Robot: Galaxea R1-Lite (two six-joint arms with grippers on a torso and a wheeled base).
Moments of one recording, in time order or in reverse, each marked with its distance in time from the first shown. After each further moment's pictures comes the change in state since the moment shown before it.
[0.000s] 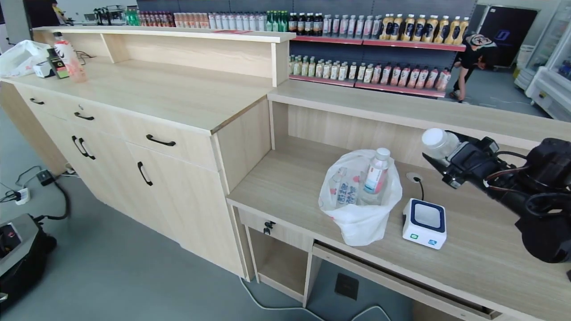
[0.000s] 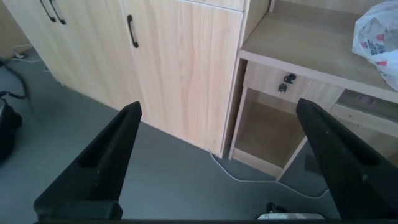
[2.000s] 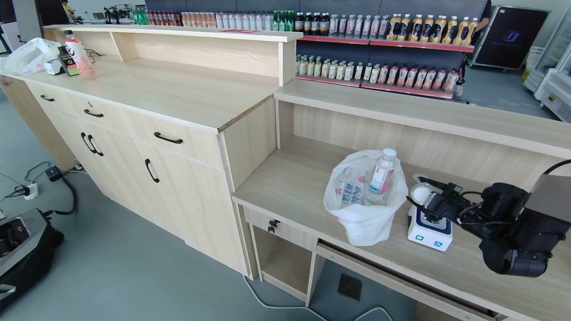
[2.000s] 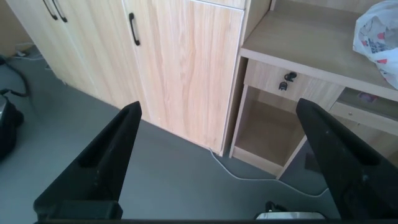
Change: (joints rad) left arm 0.000 0.000 0.000 0.000 0.000 0.000; right arm -0.108 0.444 -0.108 -0.139 0.219 -0.124
